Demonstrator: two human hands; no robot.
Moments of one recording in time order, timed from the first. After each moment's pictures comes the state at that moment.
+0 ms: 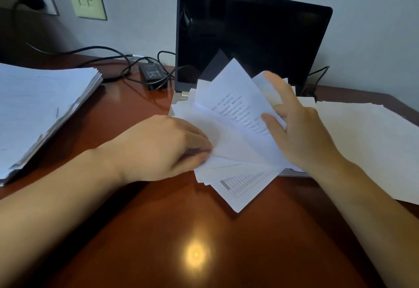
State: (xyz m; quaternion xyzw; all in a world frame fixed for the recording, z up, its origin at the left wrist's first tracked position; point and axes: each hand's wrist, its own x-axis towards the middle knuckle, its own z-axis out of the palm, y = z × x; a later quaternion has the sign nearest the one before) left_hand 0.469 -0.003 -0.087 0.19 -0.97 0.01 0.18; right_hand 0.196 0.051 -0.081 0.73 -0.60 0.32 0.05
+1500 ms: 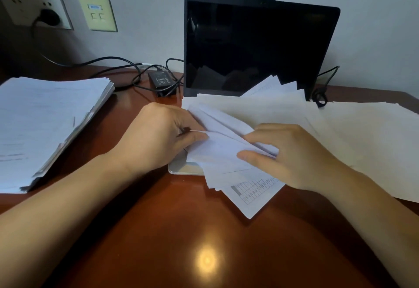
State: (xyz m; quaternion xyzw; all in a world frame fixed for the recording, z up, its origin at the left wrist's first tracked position) left_hand 0.478 -0.018 -0.088 0.31 -0.88 -0.06 0.35; right_hand 0.217 0.059 -0.088 0.83 -0.51 0.24 0.00
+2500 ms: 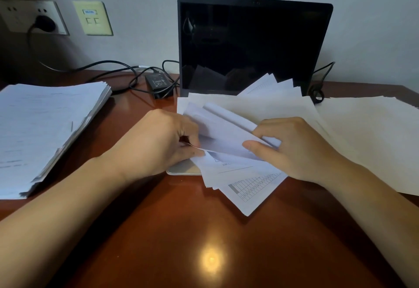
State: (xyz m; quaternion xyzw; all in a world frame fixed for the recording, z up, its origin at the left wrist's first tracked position) left_hand 0.479 -0.011 -0.080 0.26 -0.93 -0.06 0.27; right_hand 0.206 0.054 -0.089 0.80 -0.53 0.28 0.00
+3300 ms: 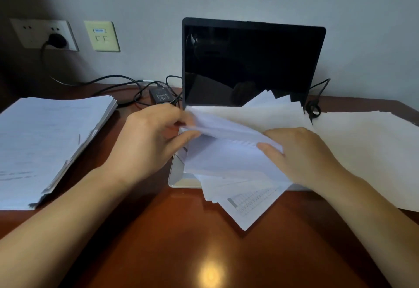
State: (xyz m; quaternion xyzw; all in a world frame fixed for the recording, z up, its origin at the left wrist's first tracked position) left_hand 0.485 -0.011 -0.072 0.30 -0.85 0.02 0.44; right_hand 0.201 0.056 -0.079 0.74 -0.63 0.22 0.10
